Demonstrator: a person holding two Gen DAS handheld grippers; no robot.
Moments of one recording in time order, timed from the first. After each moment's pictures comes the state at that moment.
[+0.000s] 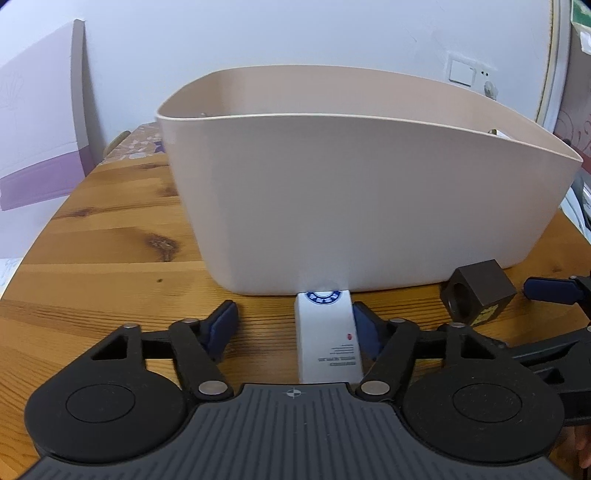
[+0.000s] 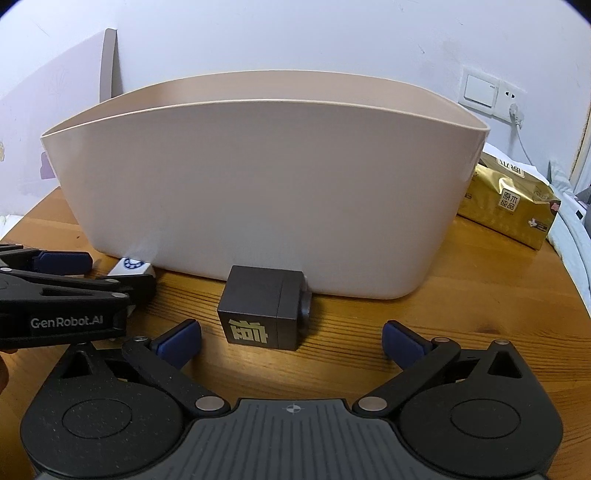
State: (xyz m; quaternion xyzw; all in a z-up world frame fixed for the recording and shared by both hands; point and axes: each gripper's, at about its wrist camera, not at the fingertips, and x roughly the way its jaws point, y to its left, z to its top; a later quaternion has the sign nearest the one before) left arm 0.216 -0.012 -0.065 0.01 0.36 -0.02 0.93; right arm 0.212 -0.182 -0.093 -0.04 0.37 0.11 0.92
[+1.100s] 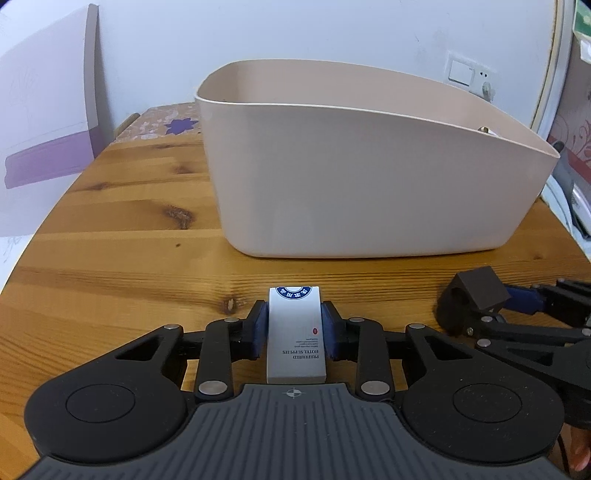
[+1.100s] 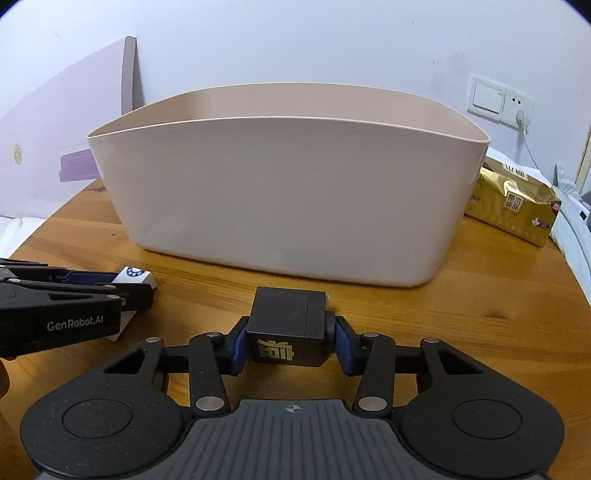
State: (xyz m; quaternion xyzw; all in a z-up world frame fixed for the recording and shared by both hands) left arm 0.188 0.008 -0.066 -0.01 0.38 -0.02 0.93; right arm 0.182 -0.174 -0.079 -0.03 0.36 0.14 0.92
